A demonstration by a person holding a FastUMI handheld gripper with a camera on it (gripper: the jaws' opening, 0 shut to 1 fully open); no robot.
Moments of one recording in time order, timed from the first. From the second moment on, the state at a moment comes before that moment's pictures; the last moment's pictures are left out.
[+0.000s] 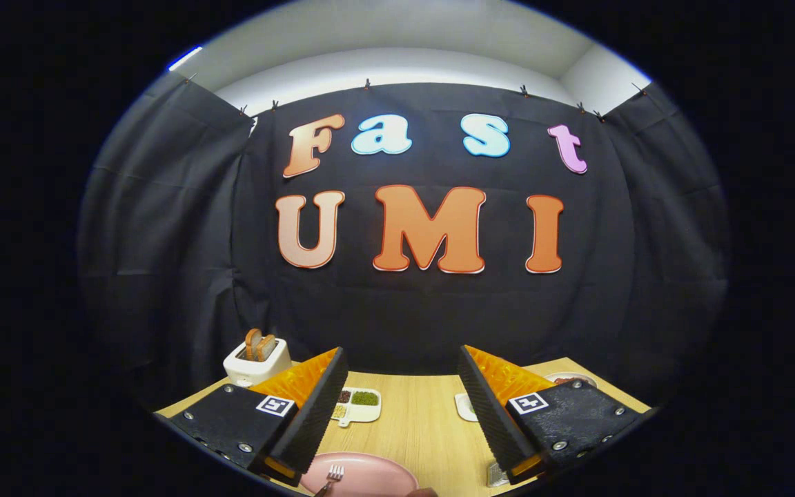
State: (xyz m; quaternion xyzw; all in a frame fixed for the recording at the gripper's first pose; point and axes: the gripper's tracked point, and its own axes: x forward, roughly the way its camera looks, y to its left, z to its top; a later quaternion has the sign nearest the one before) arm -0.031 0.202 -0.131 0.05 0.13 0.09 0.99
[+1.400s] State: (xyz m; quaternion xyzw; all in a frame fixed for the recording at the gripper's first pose) arm -0.215 0.286 -0.408 -0.01 0.60 0.17 0.78
